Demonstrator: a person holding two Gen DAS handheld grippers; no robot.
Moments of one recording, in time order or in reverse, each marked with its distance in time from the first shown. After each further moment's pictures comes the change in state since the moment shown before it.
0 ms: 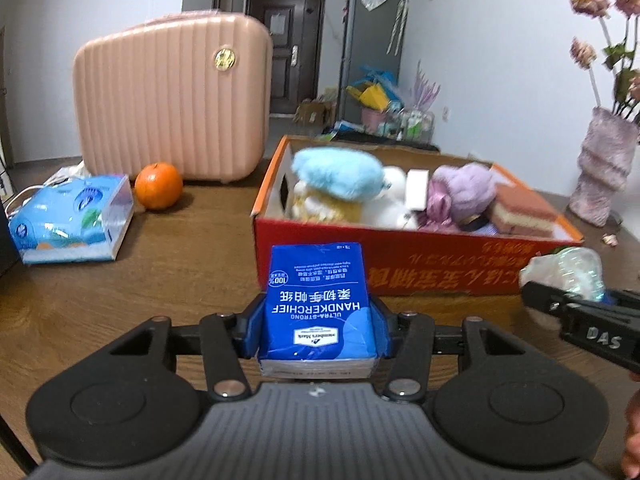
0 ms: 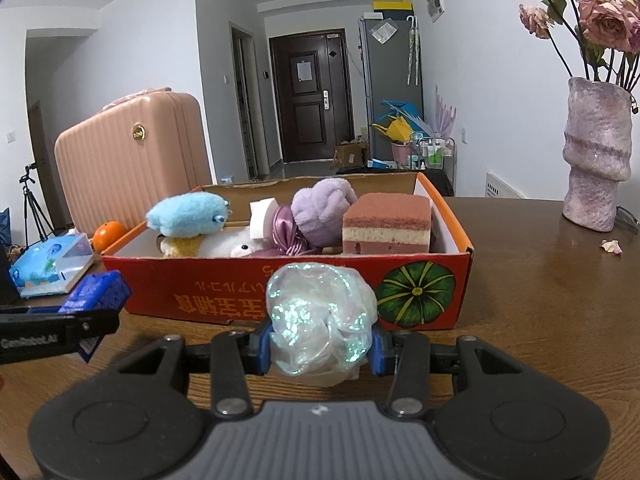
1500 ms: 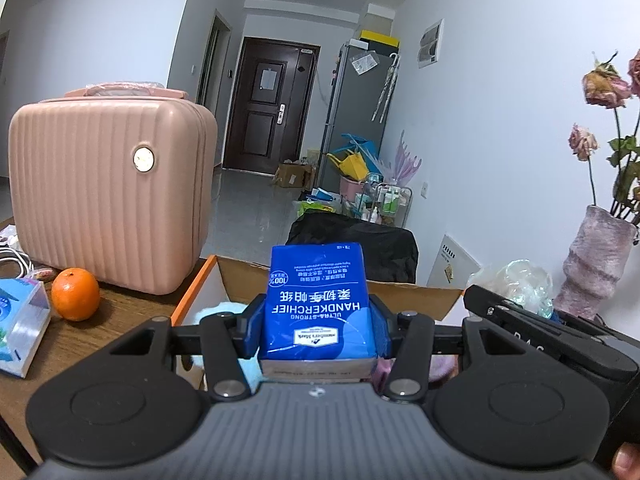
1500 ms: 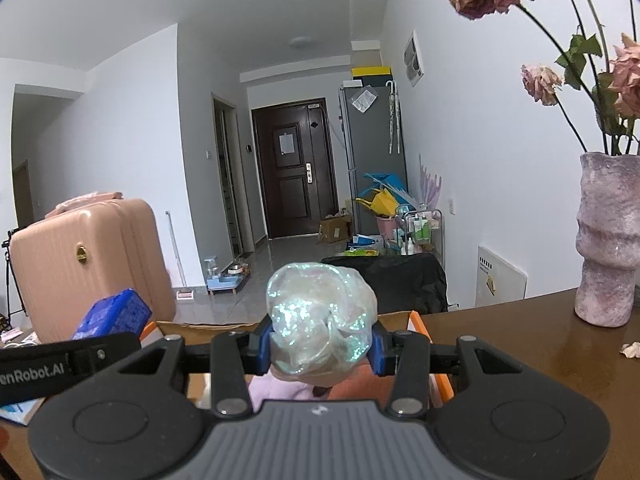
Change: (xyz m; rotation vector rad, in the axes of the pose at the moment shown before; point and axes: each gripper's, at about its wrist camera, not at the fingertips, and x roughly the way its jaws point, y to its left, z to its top) left arm 0.060 -0.051 0.097 -0.081 -0.184 -0.070; right arm 0.064 -0.025 0.103 0.044 -0.241 -0.033
